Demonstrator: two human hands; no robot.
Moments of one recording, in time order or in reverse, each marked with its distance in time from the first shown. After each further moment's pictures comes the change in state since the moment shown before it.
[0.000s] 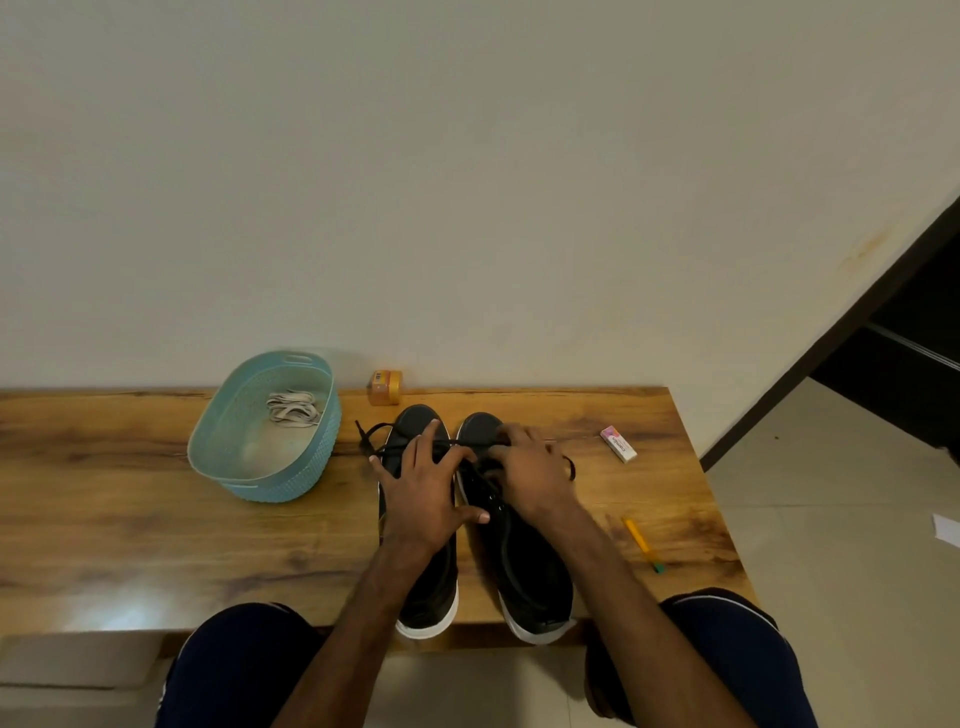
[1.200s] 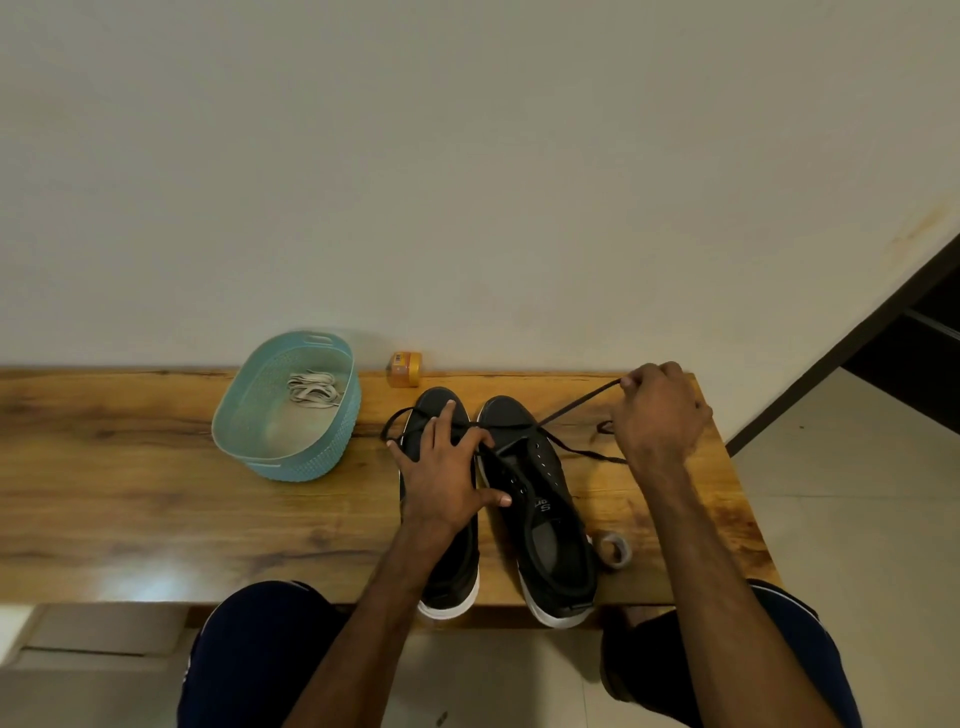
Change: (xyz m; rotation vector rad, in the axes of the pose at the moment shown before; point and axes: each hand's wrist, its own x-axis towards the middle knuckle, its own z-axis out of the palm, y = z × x) left_hand -0.001 0.002 -0.007 -0.022 -0.052 -0.030; right_hand 0.000 0.059 -0.052 -0.006 0.627 0.561
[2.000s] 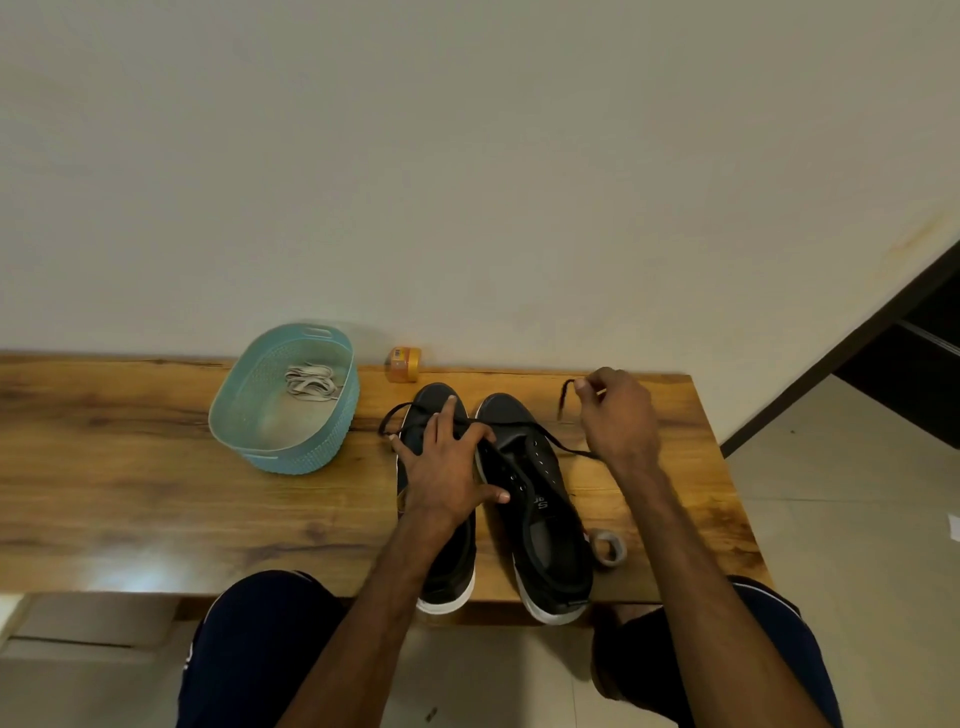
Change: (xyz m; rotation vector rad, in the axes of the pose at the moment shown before) left_hand 0.001 0.006 -0.007 -0.023 -0.048 0.001; right_hand -0.015 -0.021 0.002 0.344 -0.196 -0.142
